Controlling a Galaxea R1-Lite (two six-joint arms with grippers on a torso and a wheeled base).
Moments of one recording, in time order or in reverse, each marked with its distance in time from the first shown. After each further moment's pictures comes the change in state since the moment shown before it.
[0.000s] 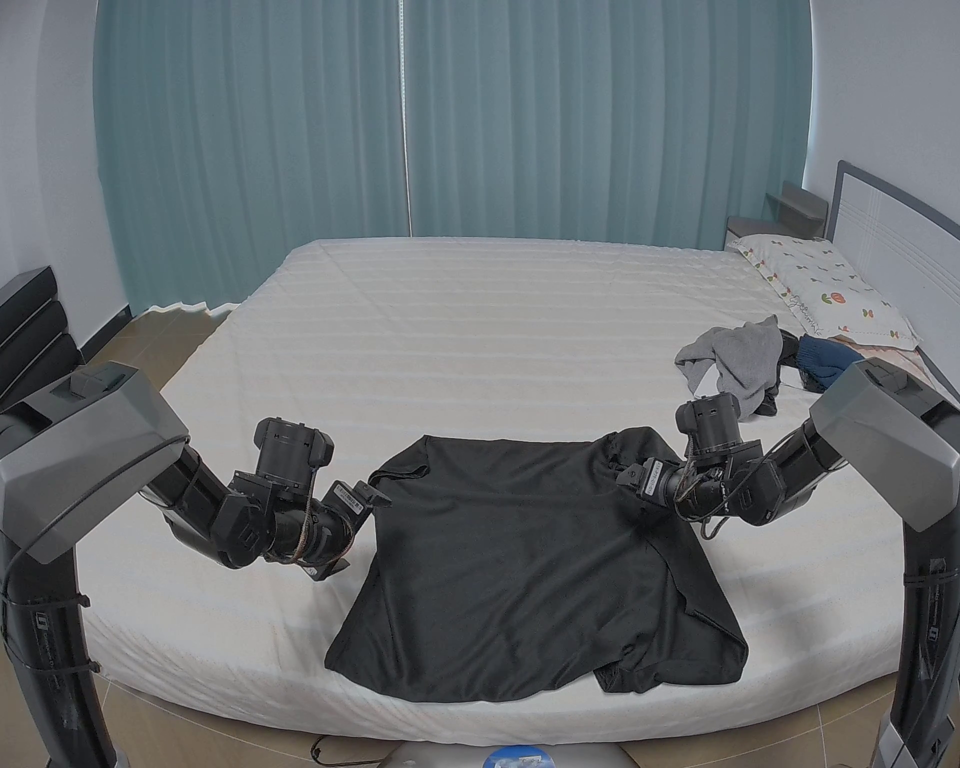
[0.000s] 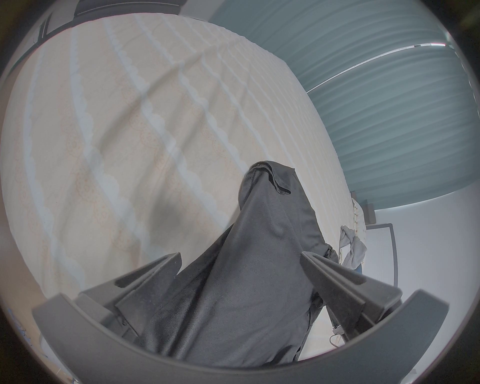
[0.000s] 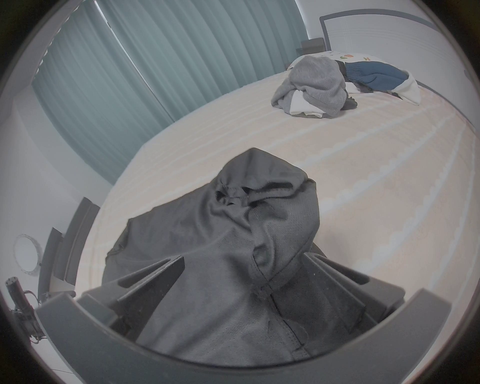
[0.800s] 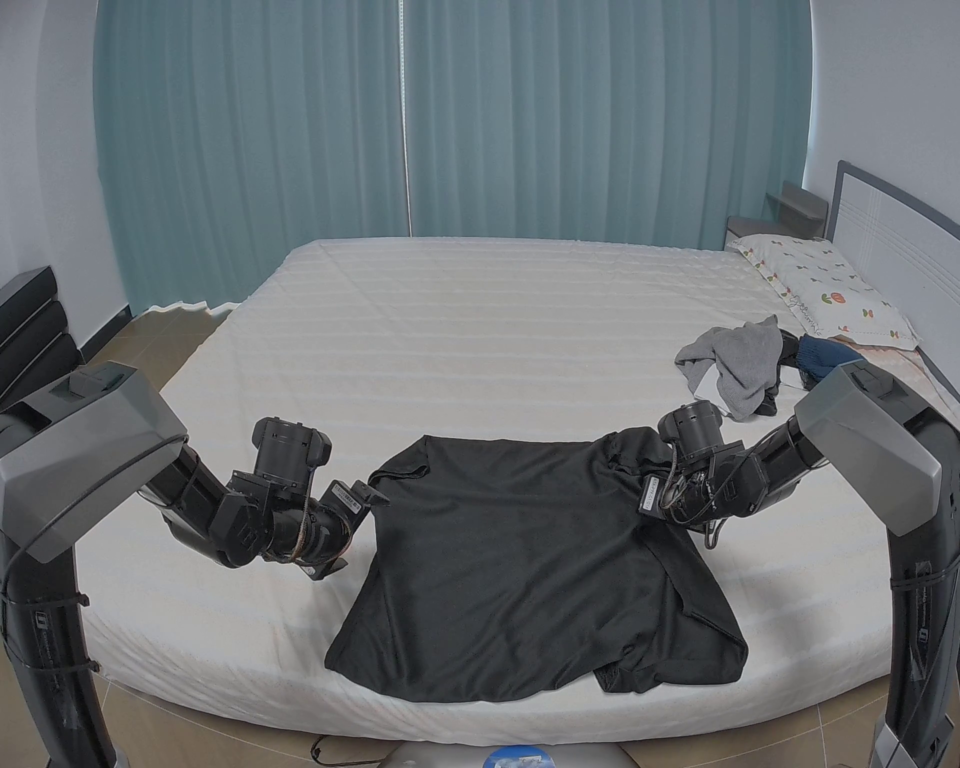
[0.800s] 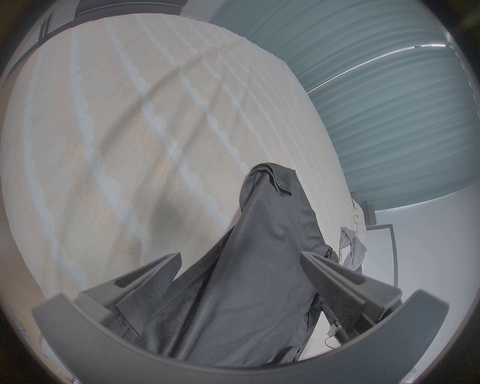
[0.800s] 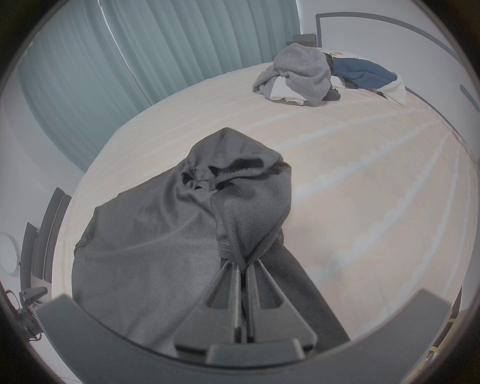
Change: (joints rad) left arm 0.006 0.000 0.000 0.000 0.000 0.002; right arm -0.002 0.036 -0.091 0.192 -0.097 -0.003
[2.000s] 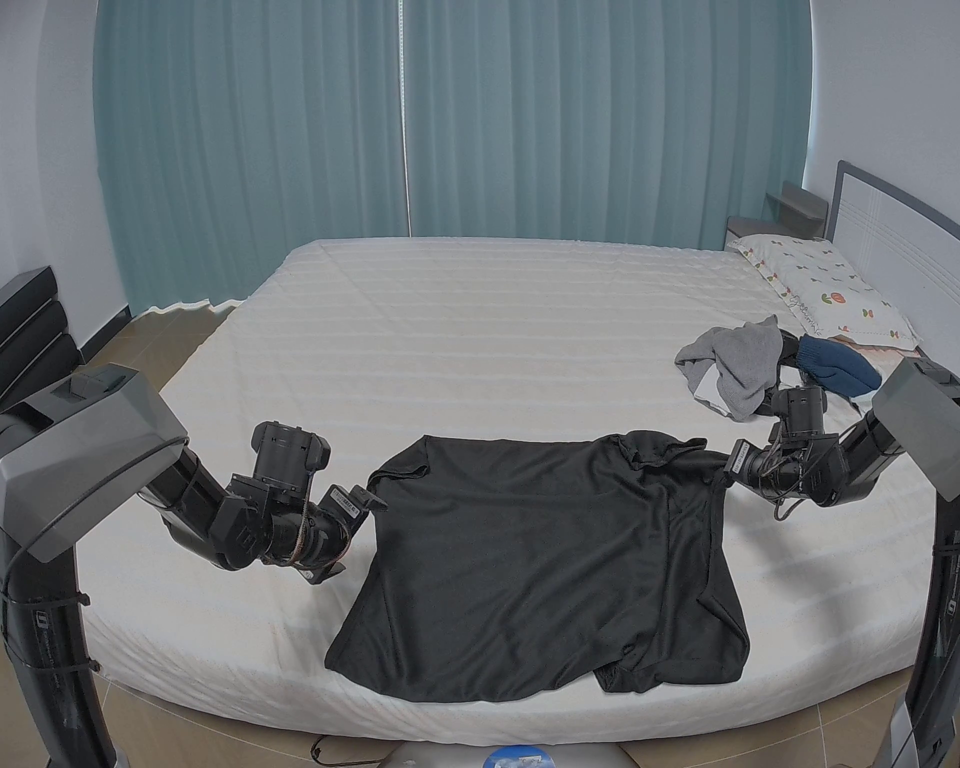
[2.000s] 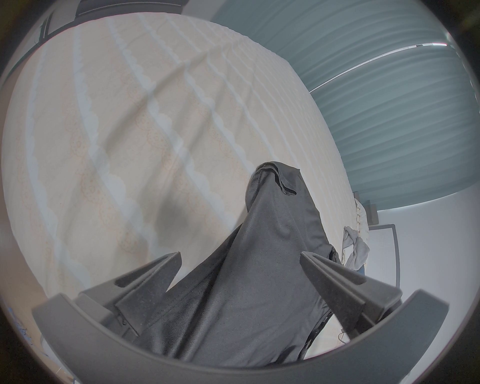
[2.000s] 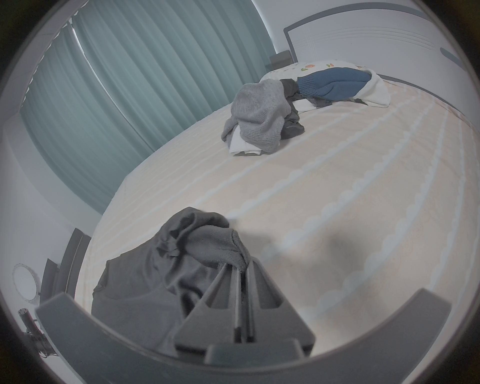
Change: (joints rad) left arm 0.003 0.003 0.013 0.001 0.000 0.003; right arm -0.311 -0.047 0.190 -0.375 0.220 -0.080
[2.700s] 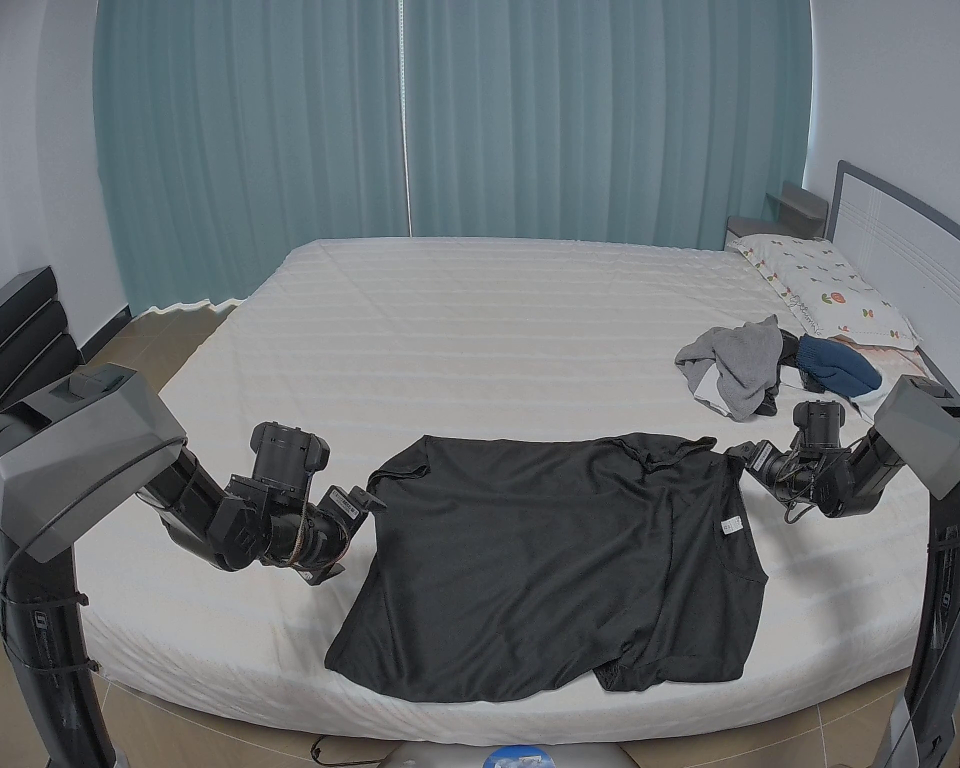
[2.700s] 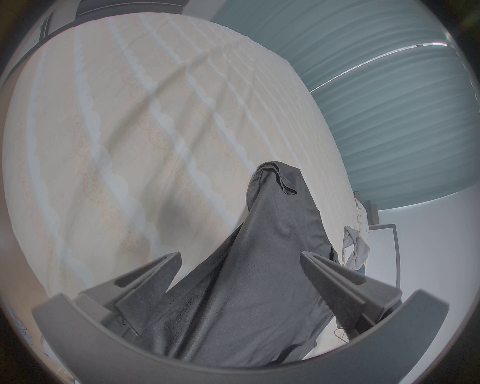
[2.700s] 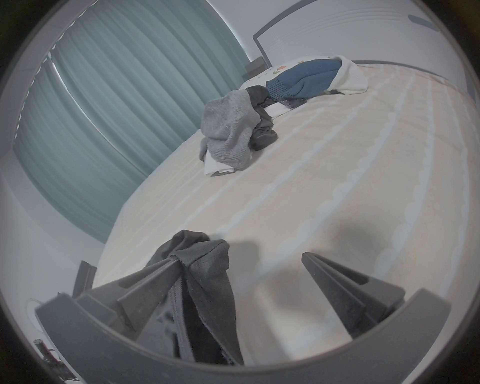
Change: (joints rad) left arm 0.000 -0.005 0.006 0.000 0.001 0.001; right arm -0.081 0.053 -0.010 -0.107 0.051 0.121
